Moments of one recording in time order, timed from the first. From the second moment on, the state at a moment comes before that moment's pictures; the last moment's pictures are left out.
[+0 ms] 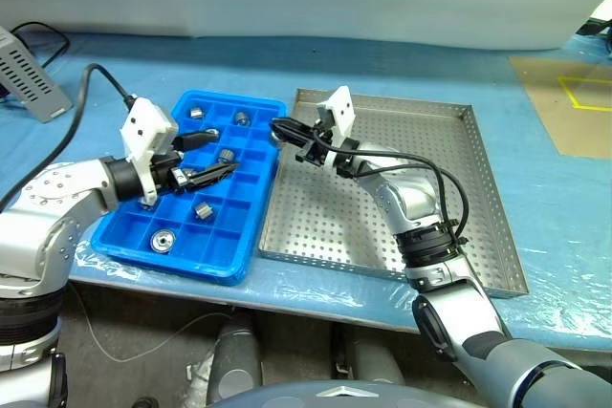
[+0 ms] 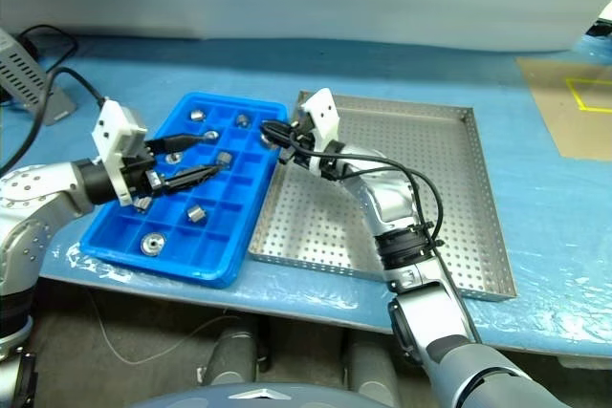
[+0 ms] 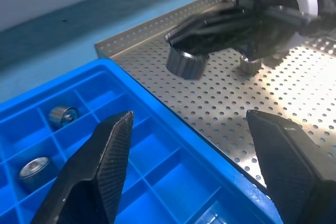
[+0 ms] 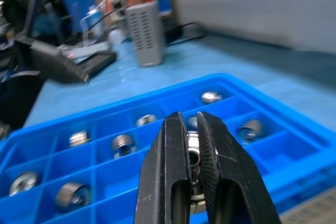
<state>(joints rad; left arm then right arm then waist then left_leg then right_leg) -0.26 0.77 0.30 -0.47 -0.61 0.76 -0.81 -0.73 -0.13 0.20 0.18 0.30 0.40 0.76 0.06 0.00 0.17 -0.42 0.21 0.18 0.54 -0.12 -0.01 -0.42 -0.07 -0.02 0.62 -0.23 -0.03</state>
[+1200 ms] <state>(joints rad) -0.19 0.70 0.30 -0.52 -0.70 0.81 -0.60 -0.78 -0.09 0.30 0.35 0.18 0.47 0.84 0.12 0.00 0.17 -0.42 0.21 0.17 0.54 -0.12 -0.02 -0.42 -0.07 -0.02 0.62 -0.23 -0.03</state>
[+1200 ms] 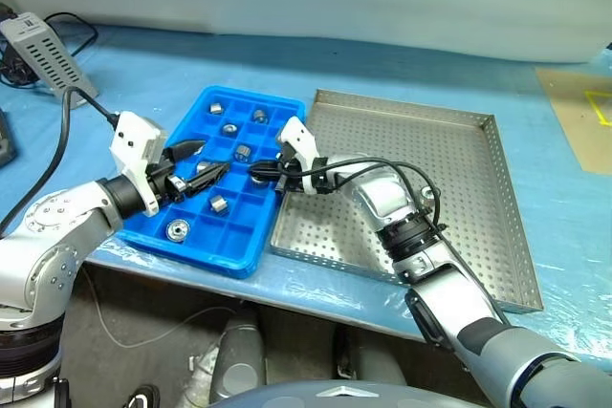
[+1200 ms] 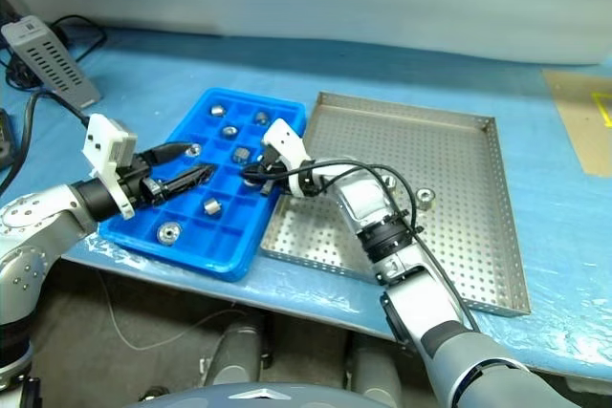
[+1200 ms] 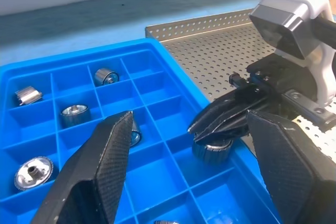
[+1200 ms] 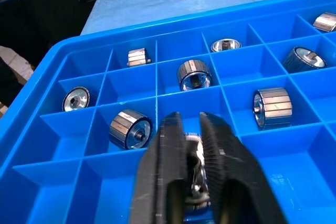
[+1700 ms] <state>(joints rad) -0.32 0.65 0.15 -0.39 -0.67 0.75 -0.65 -0.80 -0.24 0.01 0.08 0.43 0.64 0.87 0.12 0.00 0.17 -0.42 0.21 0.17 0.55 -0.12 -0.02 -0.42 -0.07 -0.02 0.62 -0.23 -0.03</state>
